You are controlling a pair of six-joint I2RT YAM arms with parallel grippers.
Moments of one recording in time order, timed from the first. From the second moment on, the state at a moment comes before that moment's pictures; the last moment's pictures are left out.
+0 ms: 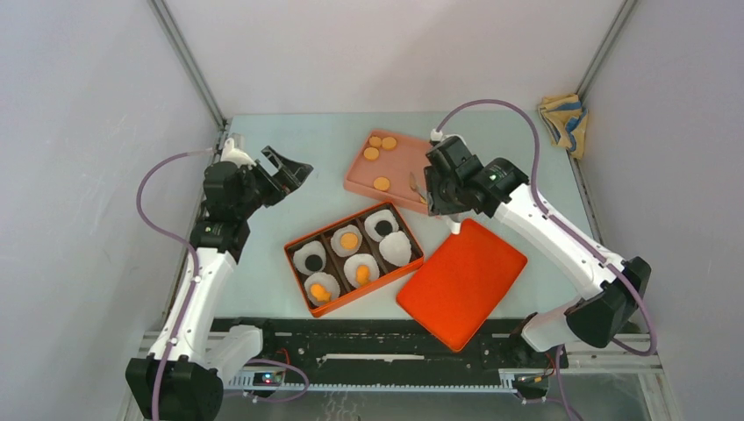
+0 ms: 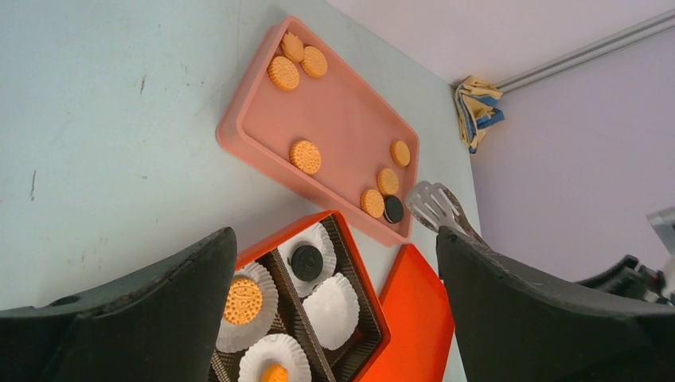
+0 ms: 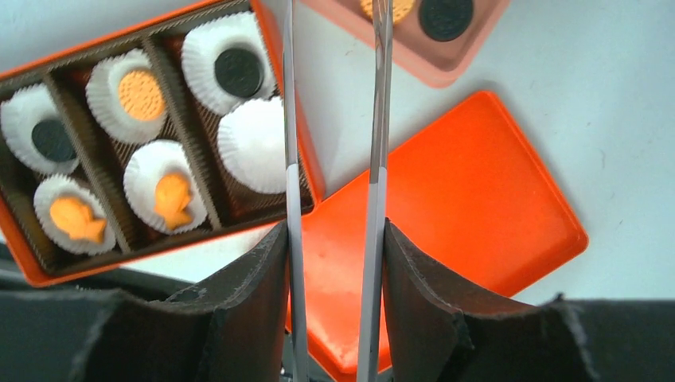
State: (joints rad) left arm -0.05 0.95 0.88 -0.23 0.30 -0.71; right arm 0.73 1.44 1.53 -1.04 0.25 0.46
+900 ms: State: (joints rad) left arm -0.05 0.96 0.88 -0.20 0.32 -0.73; right arm 0.48 1.72 1.42 -0.87 0.21 0.42
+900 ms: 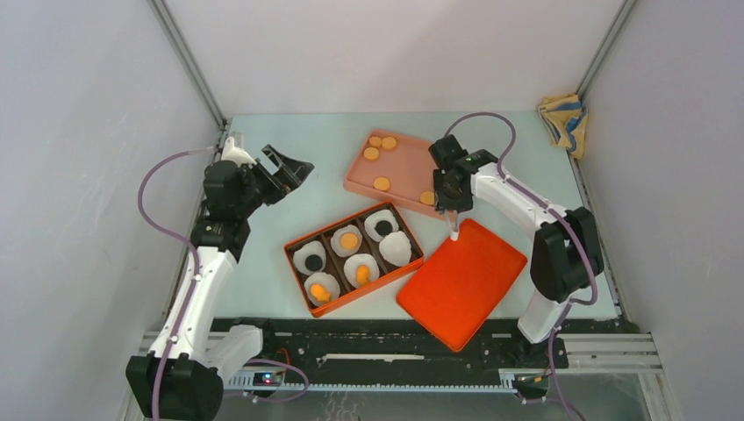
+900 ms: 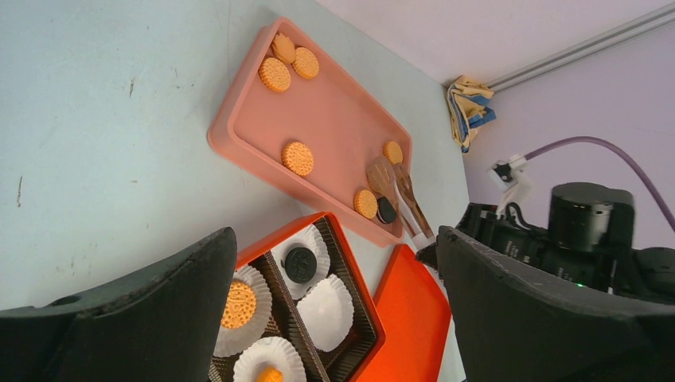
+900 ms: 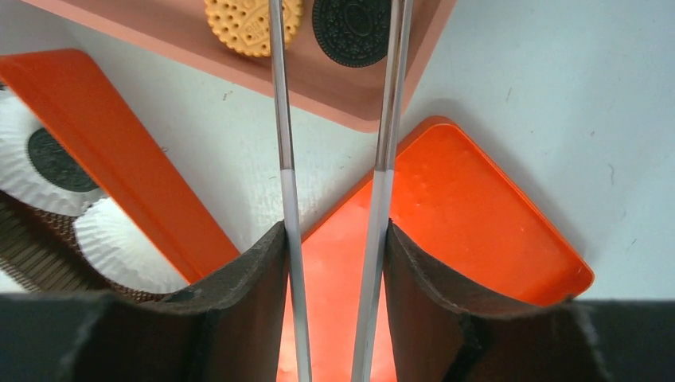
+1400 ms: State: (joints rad) left arm -0.05 0.96 0.88 -0.19 0.32 -0.73; right arm 0.50 1.61 1.42 -0.86 0.18 0.42
